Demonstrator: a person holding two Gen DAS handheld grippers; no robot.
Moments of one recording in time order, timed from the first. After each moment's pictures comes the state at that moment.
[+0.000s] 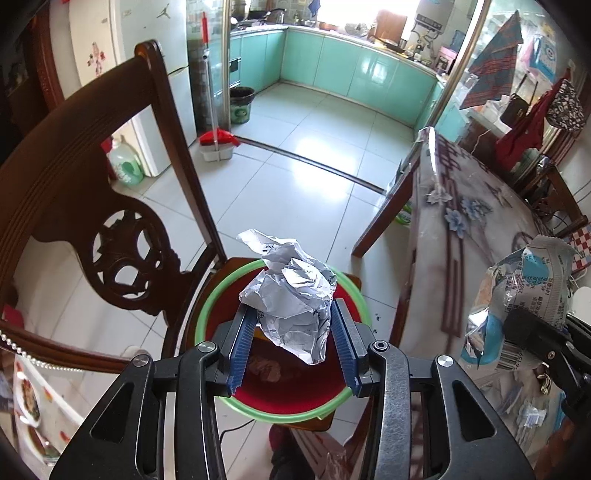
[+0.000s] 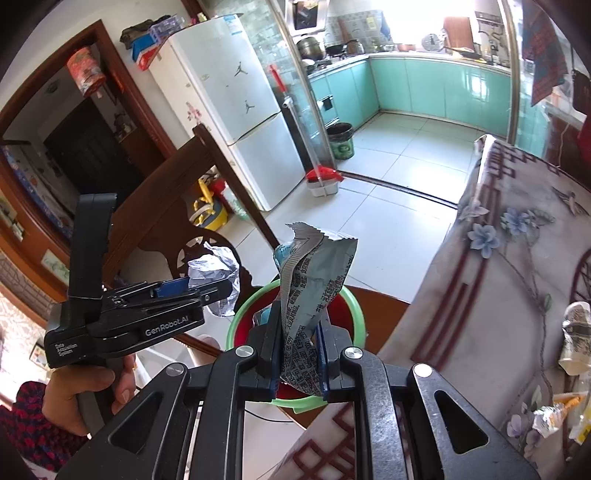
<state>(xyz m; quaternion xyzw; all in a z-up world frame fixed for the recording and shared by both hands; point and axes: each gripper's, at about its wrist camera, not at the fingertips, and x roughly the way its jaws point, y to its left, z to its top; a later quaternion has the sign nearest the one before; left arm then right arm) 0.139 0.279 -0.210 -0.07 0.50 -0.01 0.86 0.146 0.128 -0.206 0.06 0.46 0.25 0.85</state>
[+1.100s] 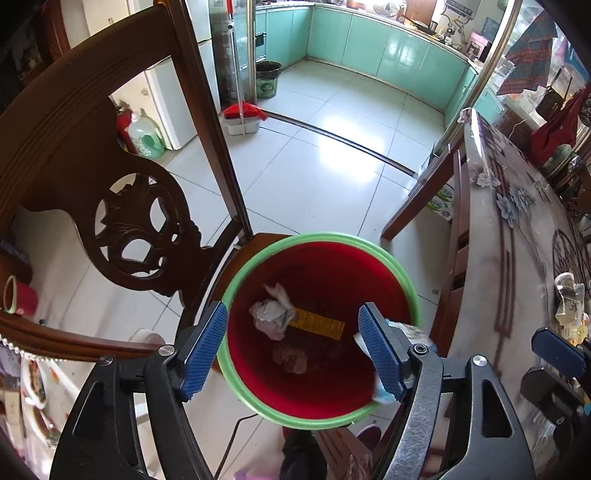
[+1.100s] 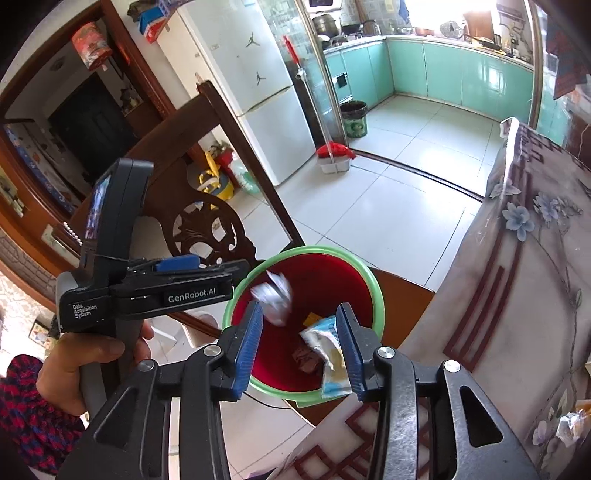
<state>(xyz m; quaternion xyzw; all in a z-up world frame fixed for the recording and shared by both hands) 0.152 0.296 -0.253 -0.06 0.54 0.03 0.84 0.136 0.136 -0.244 0.04 0.48 0.26 0.84</state>
